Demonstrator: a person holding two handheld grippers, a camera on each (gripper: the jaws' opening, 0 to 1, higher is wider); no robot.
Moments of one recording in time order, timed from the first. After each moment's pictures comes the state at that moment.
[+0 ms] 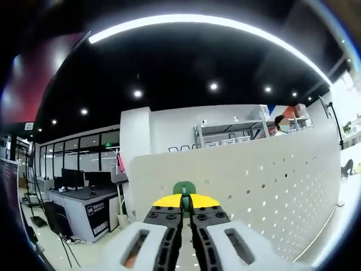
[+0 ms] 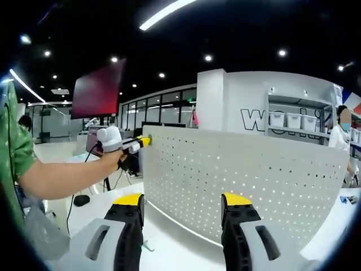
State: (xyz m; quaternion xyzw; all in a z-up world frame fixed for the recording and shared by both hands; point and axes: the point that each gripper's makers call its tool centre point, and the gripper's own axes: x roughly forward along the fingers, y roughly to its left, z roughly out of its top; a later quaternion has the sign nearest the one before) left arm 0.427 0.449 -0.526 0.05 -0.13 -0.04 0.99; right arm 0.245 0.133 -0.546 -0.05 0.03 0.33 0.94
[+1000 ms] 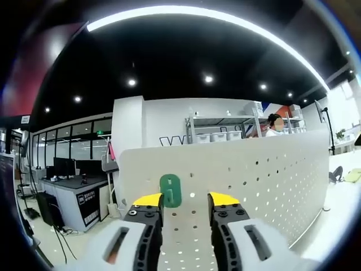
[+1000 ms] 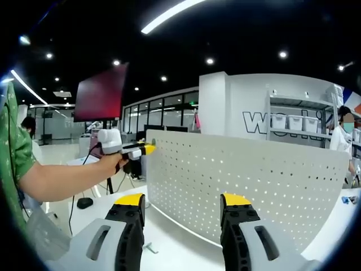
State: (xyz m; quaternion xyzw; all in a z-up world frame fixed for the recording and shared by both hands) left arm 0.408 0.430 -0.535 0.03 -0.09 -0.08 0.99; right arm 0.234 0.136 -0.538 -0.05 0.02 0.33 0.94
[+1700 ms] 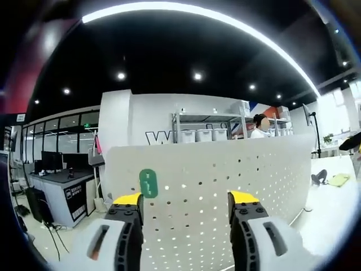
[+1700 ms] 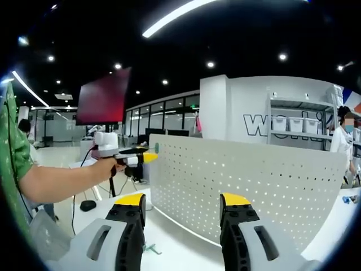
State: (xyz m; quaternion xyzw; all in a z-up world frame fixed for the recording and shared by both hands) left arm 0.372 0.404 -0.539 0.01 -0.06 -0.14 0.99; right arm 0.220 0.135 -0.530 -0.04 0.01 0.34 0.94
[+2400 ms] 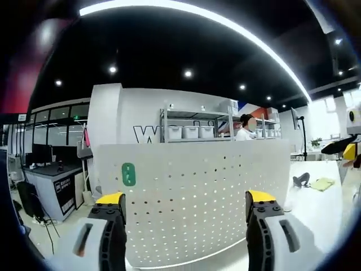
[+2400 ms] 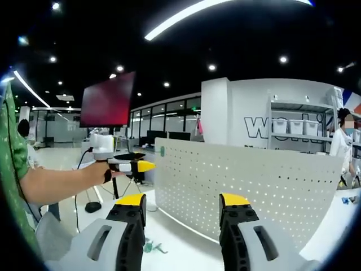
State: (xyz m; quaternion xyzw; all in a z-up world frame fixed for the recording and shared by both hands) left arm 0.317 0.378 -0.537 0.00 -0.04 -0.18 0.98; right arm 0.187 0.137 -0.519 -0.04 0.00 0.34 0.94
